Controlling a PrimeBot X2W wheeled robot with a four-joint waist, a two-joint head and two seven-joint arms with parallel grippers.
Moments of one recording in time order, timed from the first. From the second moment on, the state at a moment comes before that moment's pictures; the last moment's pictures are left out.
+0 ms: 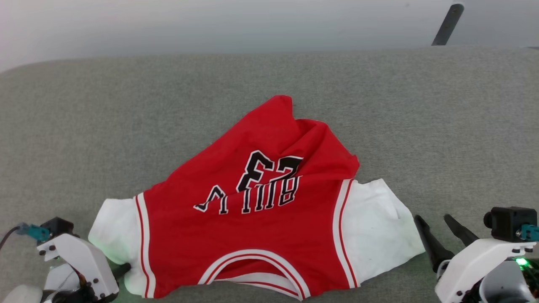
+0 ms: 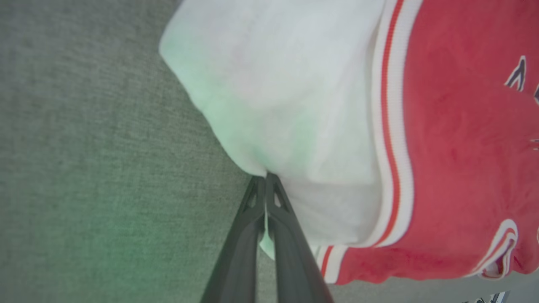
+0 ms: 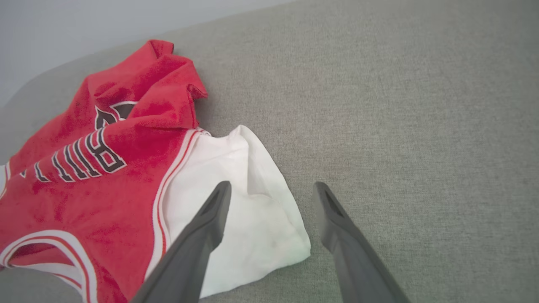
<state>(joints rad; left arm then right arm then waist) -0.18 0.56 -0.20 0.31 -1.06 0.13 0.66 -0.01 -0.05 -0.04 -0.17 0.33 0.13 0.48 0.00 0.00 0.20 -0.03</state>
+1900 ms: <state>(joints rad) -0.64 0.68 -0.27 0.18 -0.98 0.12 0.88 -0.65 -0.09 -0.11 0.04 0.45 0.13 0.81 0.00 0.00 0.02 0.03</state>
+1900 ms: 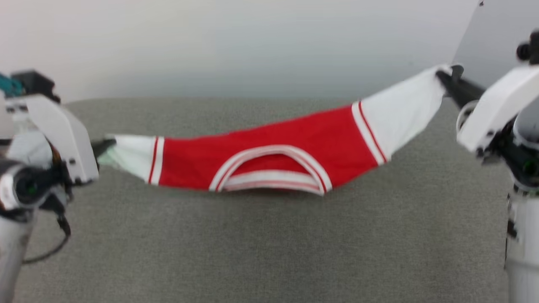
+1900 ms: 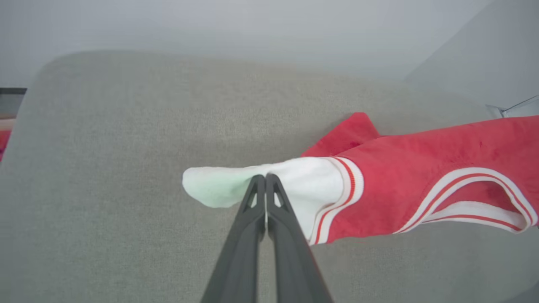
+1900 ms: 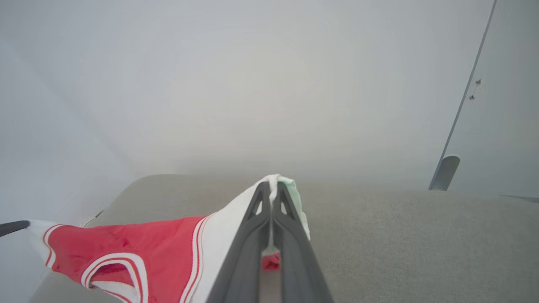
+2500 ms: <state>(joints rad) -1.12 0.58 -0.33 0.47 -0.86 0.01 0.76 -1.10 -0.17 0.02 0.38 0.47 0.13 0.44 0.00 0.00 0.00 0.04</state>
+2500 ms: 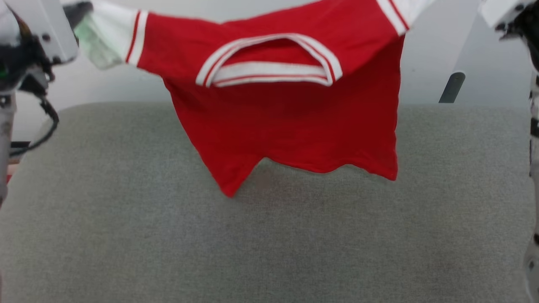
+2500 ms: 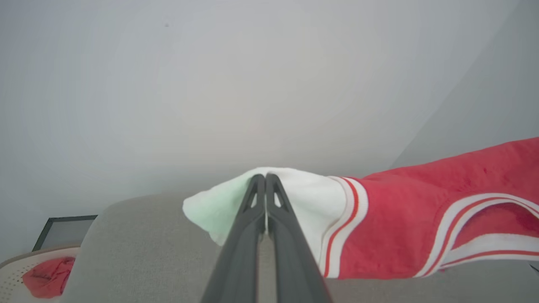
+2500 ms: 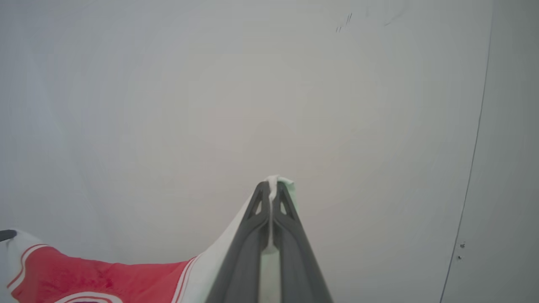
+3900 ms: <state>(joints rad) -1.78 0.33 -0.39 0.95 -0.81 -0.13 -0.10 -1.65 -0.28 0.17 0.66 0.06 0.13 -0.26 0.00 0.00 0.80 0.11</state>
